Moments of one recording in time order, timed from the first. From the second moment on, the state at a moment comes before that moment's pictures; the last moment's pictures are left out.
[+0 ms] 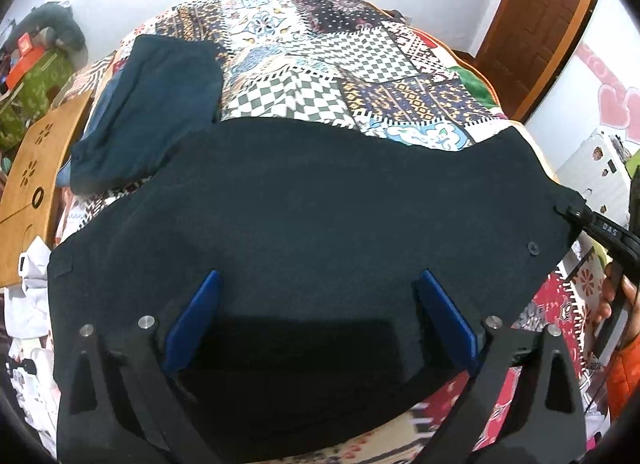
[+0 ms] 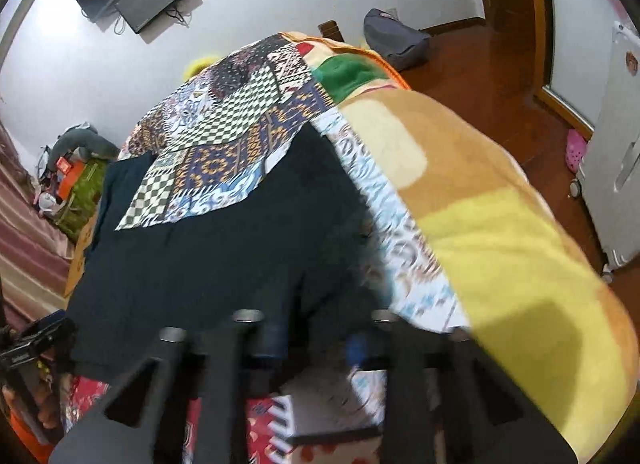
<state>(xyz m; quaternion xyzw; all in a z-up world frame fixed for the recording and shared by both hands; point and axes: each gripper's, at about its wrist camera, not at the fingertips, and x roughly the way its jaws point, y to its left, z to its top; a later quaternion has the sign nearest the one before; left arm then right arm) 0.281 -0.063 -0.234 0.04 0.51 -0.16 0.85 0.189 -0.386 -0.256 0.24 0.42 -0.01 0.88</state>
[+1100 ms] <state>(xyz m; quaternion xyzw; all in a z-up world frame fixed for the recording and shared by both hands) 0.271 -0.015 -0.193 0.00 0.44 -0.11 0.89 0.234 -0.306 -0.114 0.18 0.26 0.13 0.94</state>
